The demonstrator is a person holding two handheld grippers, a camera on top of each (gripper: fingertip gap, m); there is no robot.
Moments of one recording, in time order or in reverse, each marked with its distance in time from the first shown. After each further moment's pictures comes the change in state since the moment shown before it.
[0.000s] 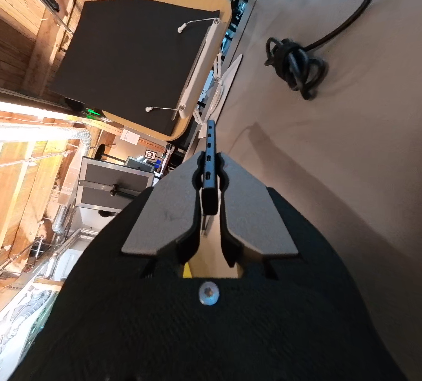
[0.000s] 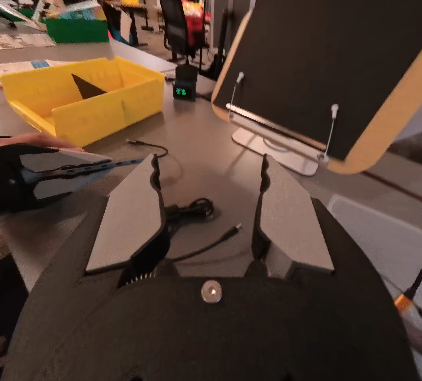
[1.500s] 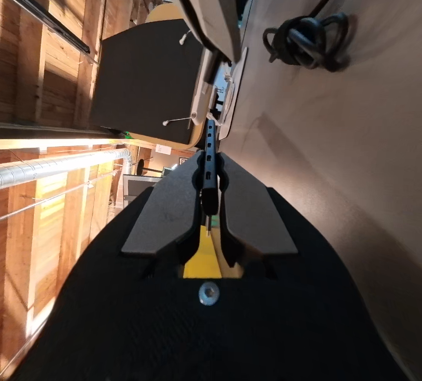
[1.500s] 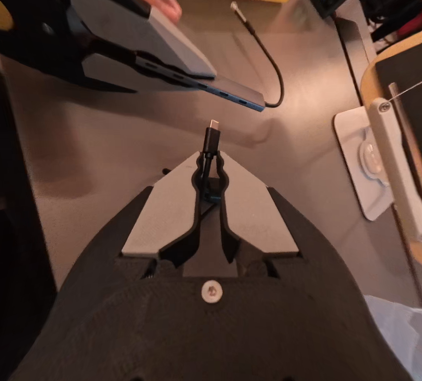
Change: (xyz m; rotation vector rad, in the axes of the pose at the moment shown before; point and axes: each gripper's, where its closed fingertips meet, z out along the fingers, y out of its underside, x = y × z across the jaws) left arm 0.003 -0.007 0.001 -0.004 -0.074 0.238; right arm -0.123 0.100 0.046 -0.442 -0.328 -0.533
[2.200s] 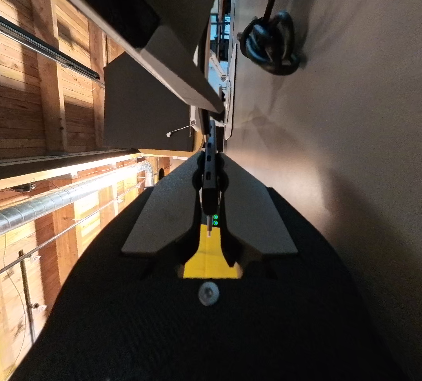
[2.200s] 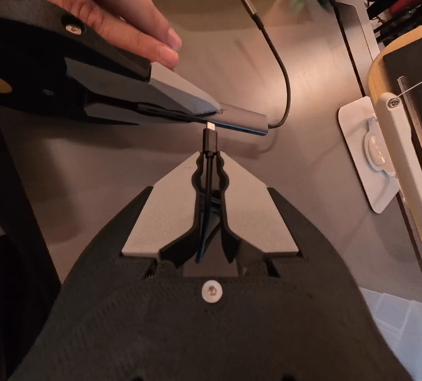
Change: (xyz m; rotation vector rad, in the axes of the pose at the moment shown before) left arm 0.014 -0.009 0.003 -0.004 -0.004 0.193; right arm -0.010 -0.008 0.019 -0.062 0.059 0.034
